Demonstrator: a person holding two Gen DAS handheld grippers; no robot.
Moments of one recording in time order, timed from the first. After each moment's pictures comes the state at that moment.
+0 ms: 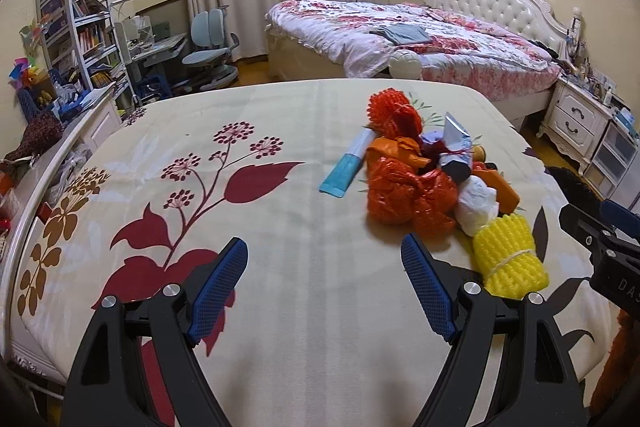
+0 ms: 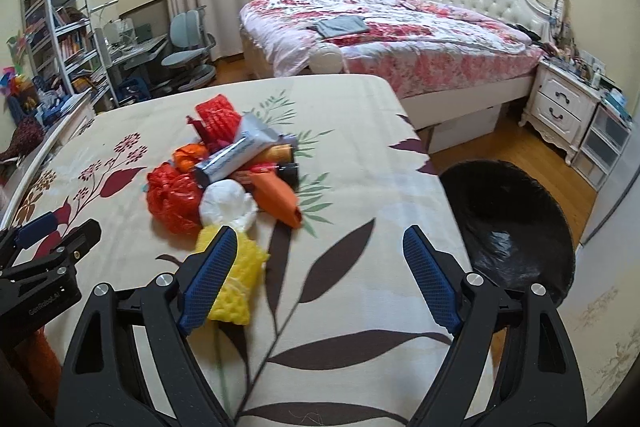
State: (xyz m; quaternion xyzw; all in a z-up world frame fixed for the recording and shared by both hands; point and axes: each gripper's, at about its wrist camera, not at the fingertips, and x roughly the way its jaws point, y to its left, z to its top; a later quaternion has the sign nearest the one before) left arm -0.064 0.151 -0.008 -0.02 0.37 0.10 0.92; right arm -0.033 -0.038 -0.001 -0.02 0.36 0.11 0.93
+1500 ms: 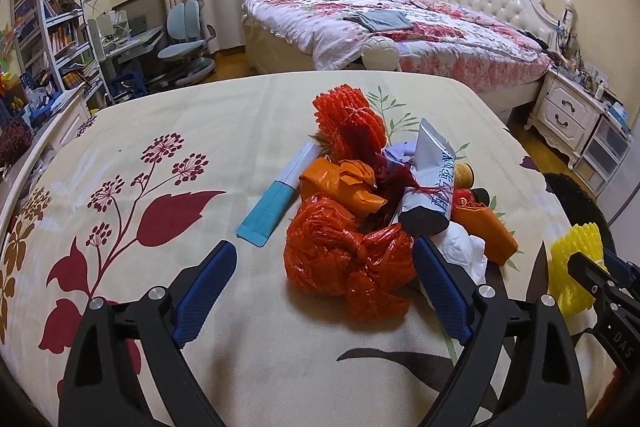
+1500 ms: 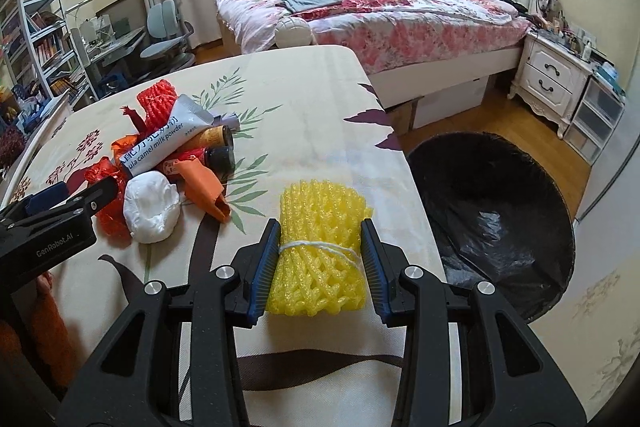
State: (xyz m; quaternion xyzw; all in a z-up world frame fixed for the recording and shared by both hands) left arm 0.005 0.112 -0.028 -0.02 0.39 0.07 0.92; right arm 0.004 -0.081 -0.031 0.00 0.39 0.08 0.92
